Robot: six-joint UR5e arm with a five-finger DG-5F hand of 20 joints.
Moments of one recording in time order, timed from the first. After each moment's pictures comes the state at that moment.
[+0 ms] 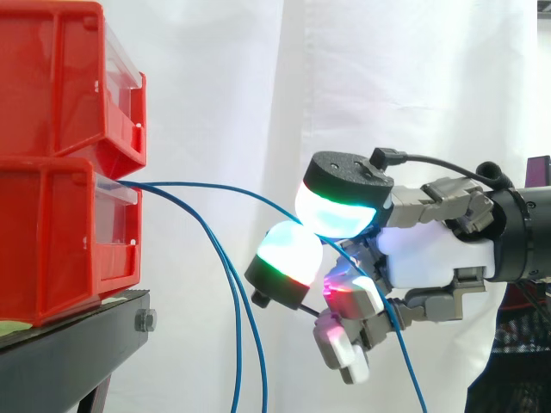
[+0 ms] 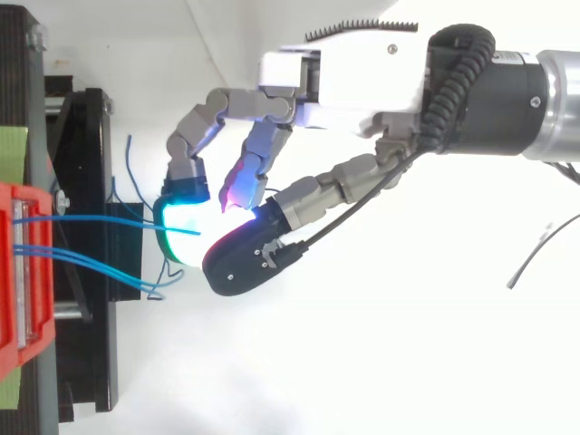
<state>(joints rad) 0.04 -2.30 -1.17 -2.88 -1.54 -0.17</state>
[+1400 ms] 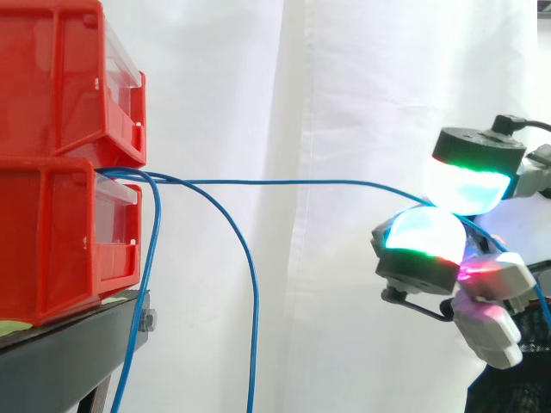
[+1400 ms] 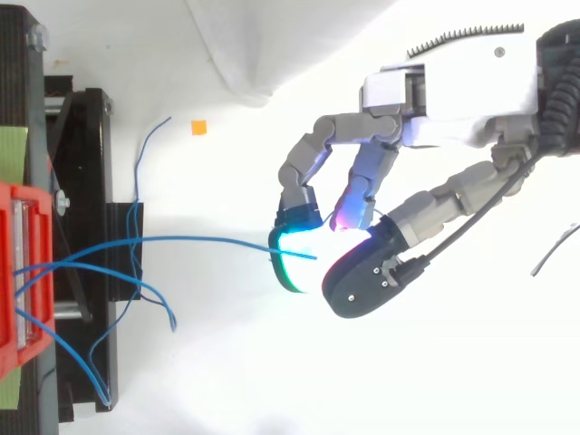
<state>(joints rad) 0.02 -2.16 -1.27 -3.08 -1.63 -0.09</state>
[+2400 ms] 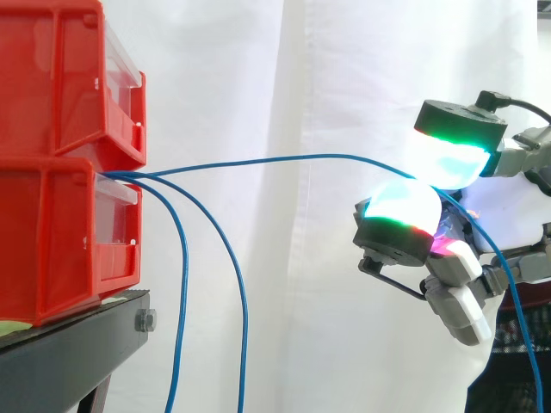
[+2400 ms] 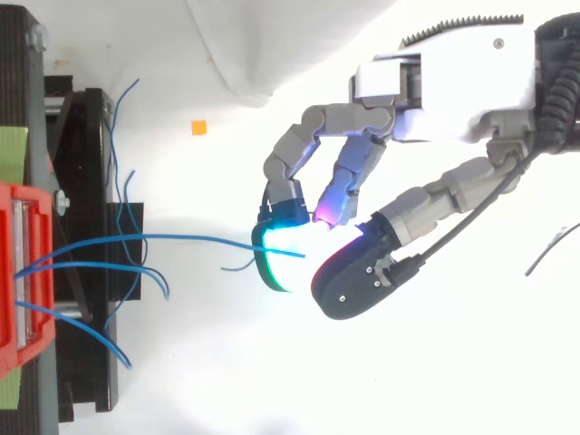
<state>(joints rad) 0.02 -2.16 -1.27 -3.03 -1.62 -0.10</state>
